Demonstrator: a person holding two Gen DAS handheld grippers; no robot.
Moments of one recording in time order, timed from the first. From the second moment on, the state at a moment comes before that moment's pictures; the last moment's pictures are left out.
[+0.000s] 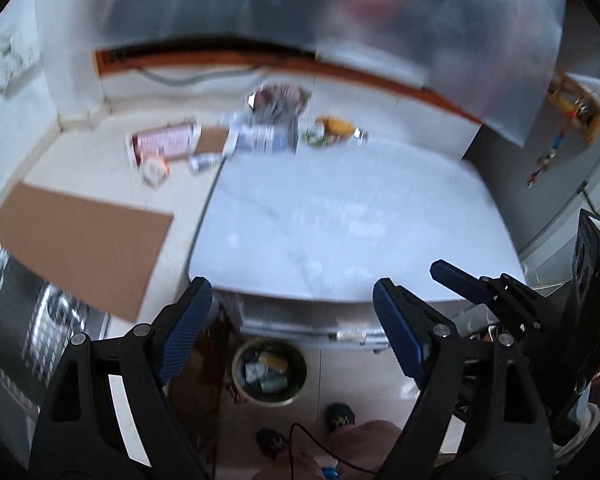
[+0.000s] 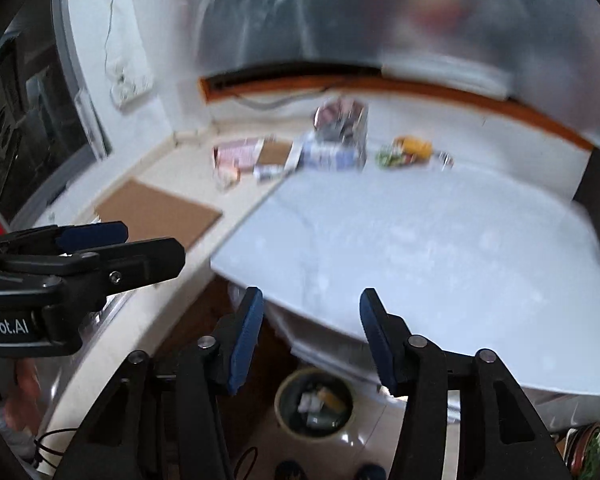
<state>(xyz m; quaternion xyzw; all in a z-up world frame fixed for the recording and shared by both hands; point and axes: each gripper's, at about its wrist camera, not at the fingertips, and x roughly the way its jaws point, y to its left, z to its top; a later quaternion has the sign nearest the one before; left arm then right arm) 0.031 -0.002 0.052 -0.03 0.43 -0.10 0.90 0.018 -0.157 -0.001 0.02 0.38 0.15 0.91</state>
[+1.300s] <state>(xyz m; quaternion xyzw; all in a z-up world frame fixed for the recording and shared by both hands) 0.355 -0.081 -0.026 -0.11 0.46 0.00 0.88 0.429 -0.281 -0.049 0.05 0.44 0.18 0.88</state>
